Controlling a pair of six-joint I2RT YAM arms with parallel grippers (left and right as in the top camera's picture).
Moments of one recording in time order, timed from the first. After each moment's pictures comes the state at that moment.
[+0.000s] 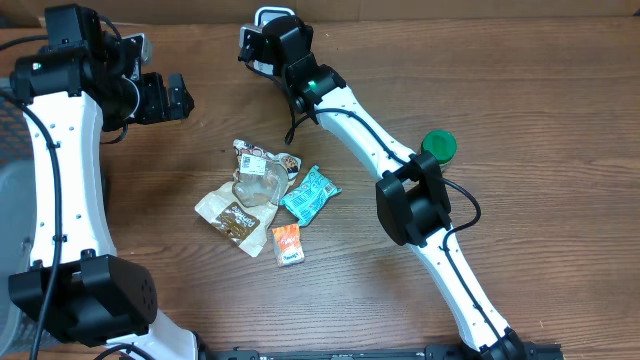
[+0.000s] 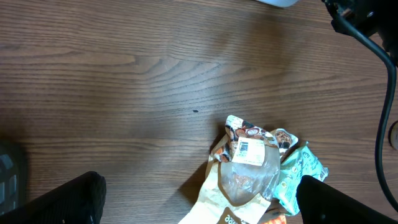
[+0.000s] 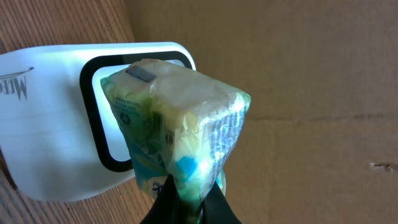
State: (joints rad) left arm 0.20 1.80 1.87 -1.26 0.27 0.03; right arm 0.59 2.71 2.52 -0.28 0.40 -1.08
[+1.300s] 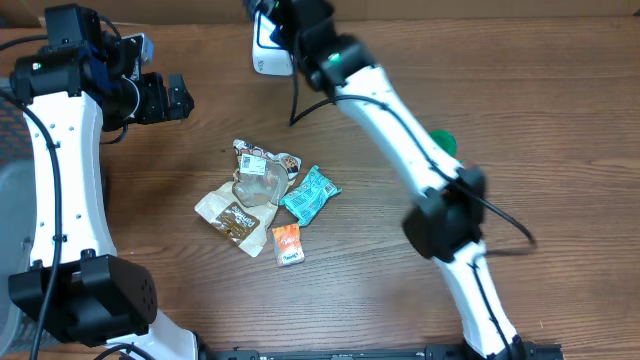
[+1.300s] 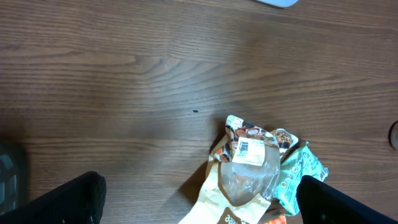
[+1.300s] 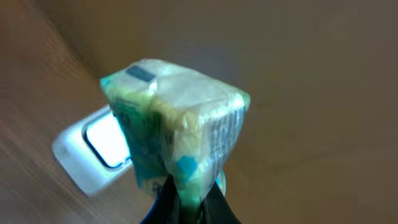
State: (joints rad) left arm 0.20 1.80 1.87 -1.26 0.27 0.03; right arm 0.58 2.38 2.51 -0.61 0.31 -0.53
